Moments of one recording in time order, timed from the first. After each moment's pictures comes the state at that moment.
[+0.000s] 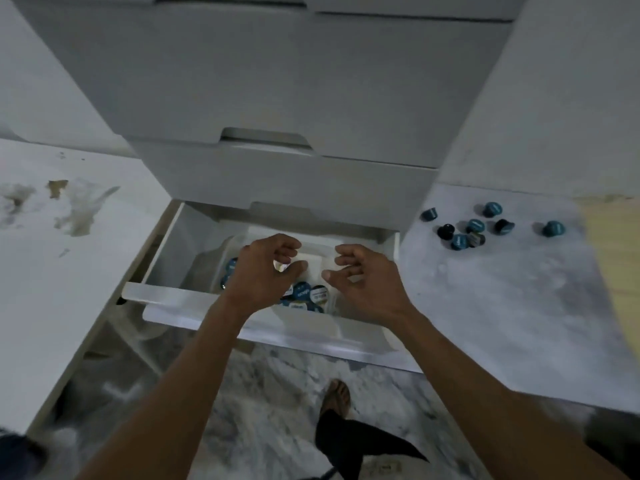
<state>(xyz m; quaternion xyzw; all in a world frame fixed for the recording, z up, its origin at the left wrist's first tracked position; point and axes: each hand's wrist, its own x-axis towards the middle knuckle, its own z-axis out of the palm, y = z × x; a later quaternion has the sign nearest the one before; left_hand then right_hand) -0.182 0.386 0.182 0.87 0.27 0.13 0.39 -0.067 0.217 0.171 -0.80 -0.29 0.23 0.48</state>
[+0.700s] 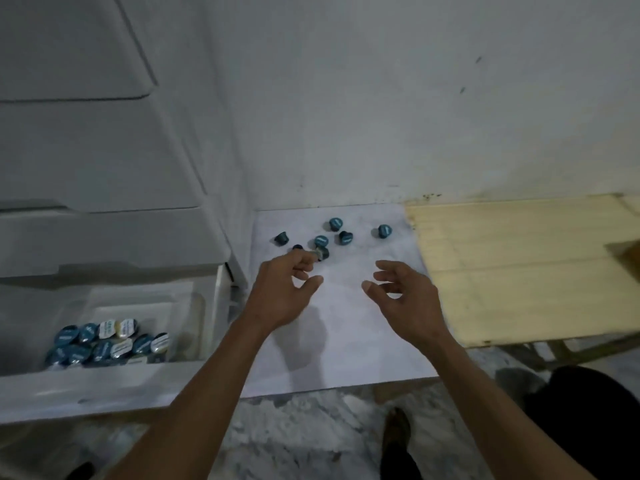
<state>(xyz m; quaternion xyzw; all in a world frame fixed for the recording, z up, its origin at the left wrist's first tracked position) -0.001 0.127 0.210 0.89 0.13 0.11 0.42 0.066 -0.088 0.207 -0.86 -0.13 0.08 0.49</state>
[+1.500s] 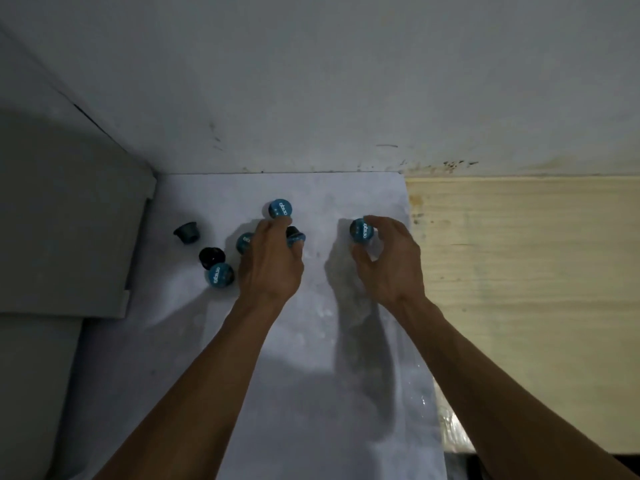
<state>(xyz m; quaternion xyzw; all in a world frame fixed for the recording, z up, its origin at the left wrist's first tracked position) 0.252 0.081 0.053 0.90 0.33 0.02 0.30 0.336 -0.080 0.027 -0.90 -0.17 0.12 0.38</state>
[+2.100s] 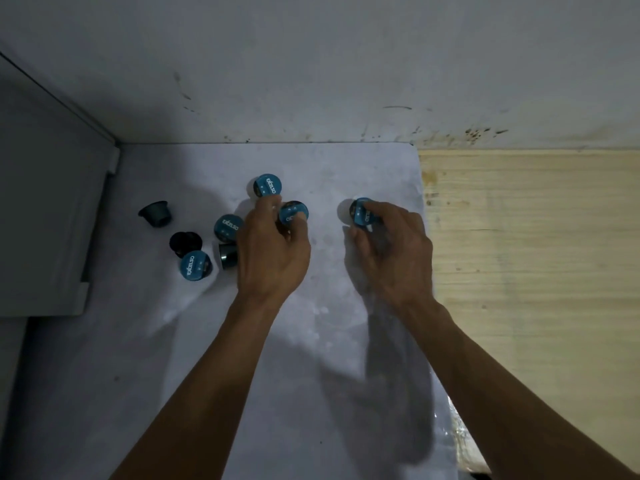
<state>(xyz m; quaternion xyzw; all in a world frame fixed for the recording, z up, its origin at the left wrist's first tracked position) 0.265 0.065 0.031 0.83 0.39 0.09 0.39 0.335 -0.081 -0.013 -0.89 -0.21 -0.03 0.41</state>
